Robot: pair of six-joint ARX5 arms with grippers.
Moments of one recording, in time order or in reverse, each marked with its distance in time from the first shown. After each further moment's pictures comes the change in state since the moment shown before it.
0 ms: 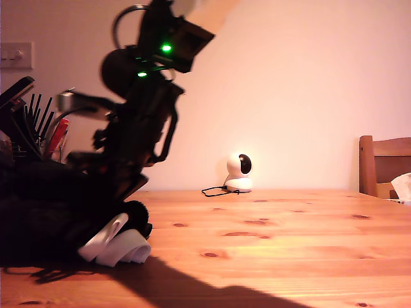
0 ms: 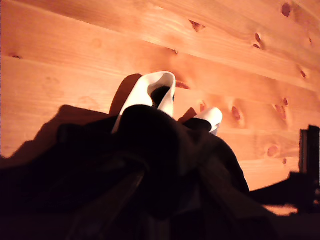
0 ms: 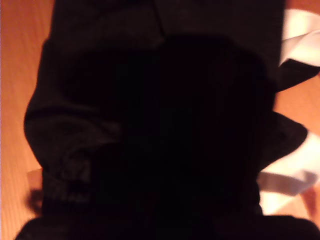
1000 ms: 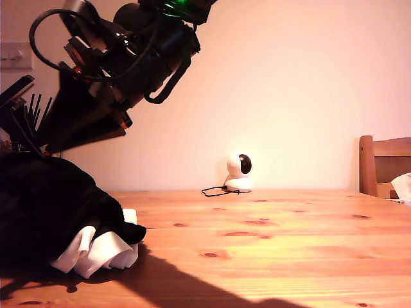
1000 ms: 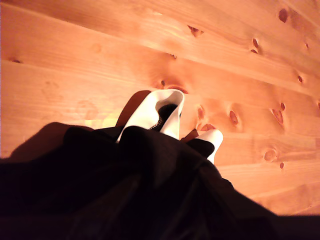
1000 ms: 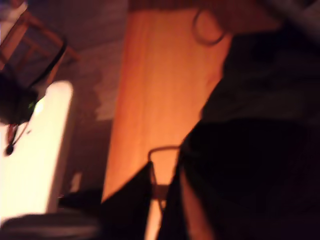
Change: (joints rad) left arm 0.000 0.000 0.000 0.023 0.013 -0.025; right arm -0.037 -0.140 -0.002 -0.080 -0.499 -0.077
